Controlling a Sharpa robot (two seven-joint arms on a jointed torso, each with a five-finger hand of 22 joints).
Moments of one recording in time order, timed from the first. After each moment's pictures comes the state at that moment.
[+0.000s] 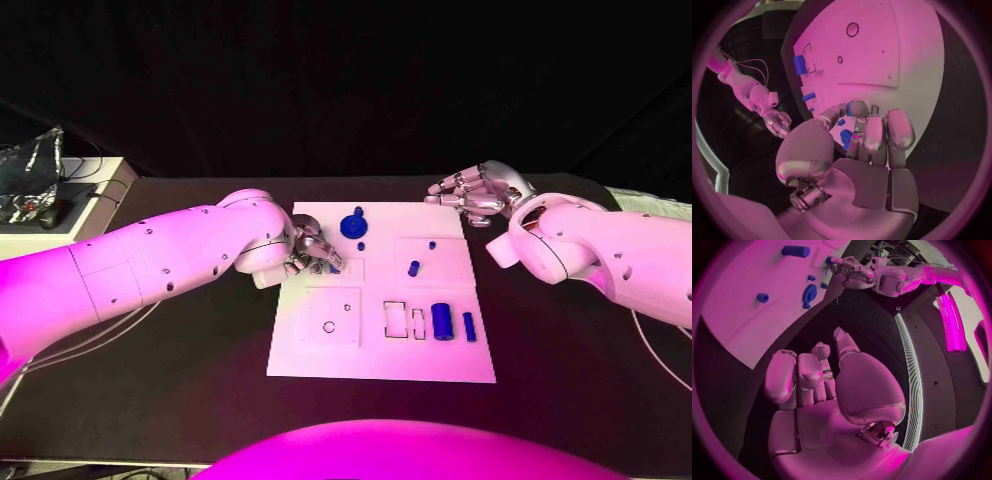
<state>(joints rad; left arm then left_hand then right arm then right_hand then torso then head) 1.16 -0.64 0.00 1.36 -0.95 0.12 -0.58 0.96 0.01 0.45 -0.07 0.43 1.02 0.07 0.30 1.10 1.33 -0.07 0.78 0.80 1.44 -0.11 1.25 1.17 0.06 1.38 -0.11 1.19 1.31 1.25 -0.80 -0.16 1.37 -0.61 -0.41 0.13 1.23 -0.02 -0.07 -0.04 0.35 1.05 0.11 0.08 0.27 1.20 0.01 0.87 0.99 1.44 -0.06 1.16 0.92 0.08 1.46 -0.08 1.12 1.31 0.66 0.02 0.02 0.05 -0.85</state>
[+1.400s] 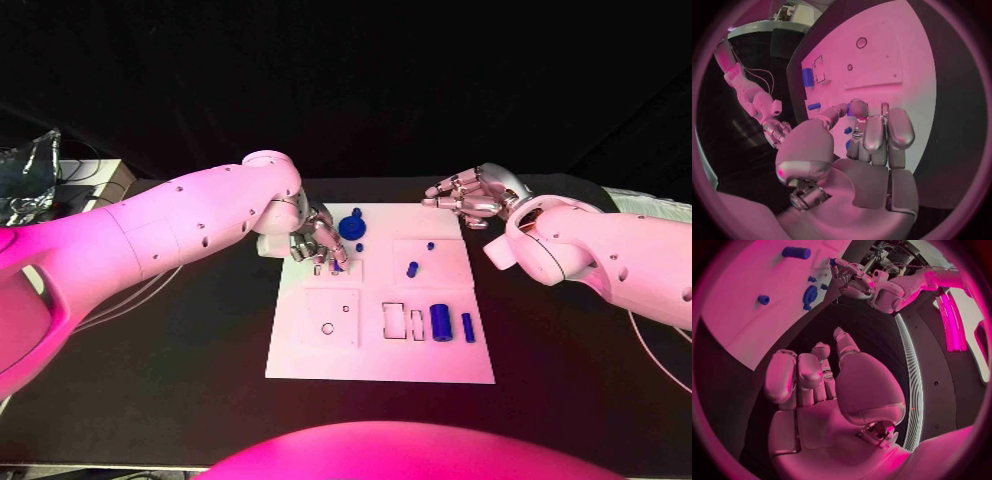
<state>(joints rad) 1.26 -0.48 0.00 1.11 -0.88 0.51 -0.62 0.97 0.00 0.46 -0.07 0.43 1.02 0.07 0.30 1.09 1.33 -0.07 0.78 0.79 1.44 -0.11 1.25 1.17 0.06 1.38 -0.11 1.18 1.31 1.25 -0.80 -0.16 1.37 -0.62 -0.40 0.13 1.23 -0.02 -0.07 -0.04 0.35 1.05 0.11 0.08 0.27 1.20 0.01 0.87 0.99 1.44 -0.06 1.16 0.92 0.08 1.46 -0.08 1.12 1.31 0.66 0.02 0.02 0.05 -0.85</state>
